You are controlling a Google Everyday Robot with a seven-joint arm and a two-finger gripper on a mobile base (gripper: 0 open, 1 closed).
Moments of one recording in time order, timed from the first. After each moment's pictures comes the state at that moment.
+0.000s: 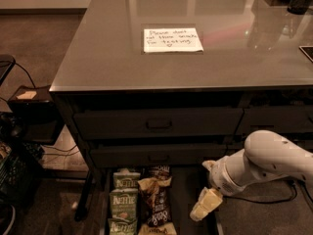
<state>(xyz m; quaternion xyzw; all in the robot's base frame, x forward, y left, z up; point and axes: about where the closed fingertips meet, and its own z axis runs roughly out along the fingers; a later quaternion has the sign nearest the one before) 0.403 -0.131 0.584 -0.52 0.81 0.23 0.16</state>
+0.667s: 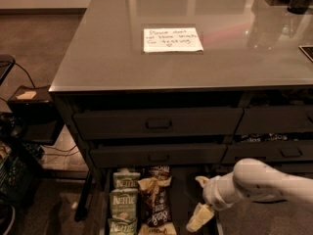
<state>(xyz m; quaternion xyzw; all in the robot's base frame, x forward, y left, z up) 0.406 -0.129 0.465 -0.53 0.79 0.24 0.19</state>
